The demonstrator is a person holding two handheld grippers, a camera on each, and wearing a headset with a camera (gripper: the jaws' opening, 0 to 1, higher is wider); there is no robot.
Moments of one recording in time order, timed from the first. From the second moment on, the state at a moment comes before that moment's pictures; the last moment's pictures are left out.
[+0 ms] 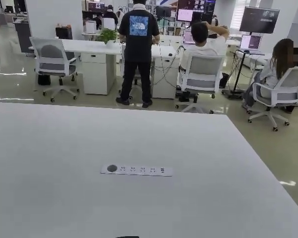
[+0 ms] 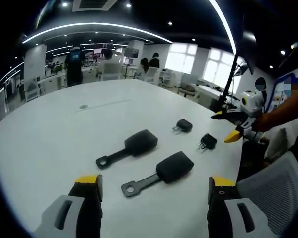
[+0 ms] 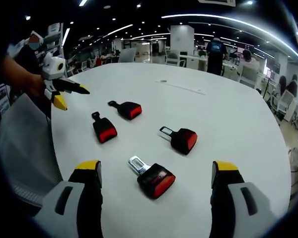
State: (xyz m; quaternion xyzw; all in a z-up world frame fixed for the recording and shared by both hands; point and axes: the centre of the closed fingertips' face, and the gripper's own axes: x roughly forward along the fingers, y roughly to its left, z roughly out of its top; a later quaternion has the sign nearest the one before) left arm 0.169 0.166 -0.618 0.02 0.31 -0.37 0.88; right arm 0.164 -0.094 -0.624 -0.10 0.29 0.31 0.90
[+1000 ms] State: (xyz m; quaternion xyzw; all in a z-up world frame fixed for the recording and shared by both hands) left arm 0.183 0.113 -0.660 0.09 0.35 -0.48 0.80; right arm 0.176 -0.091 -0.666 -0.11 0.34 0.39 0.85
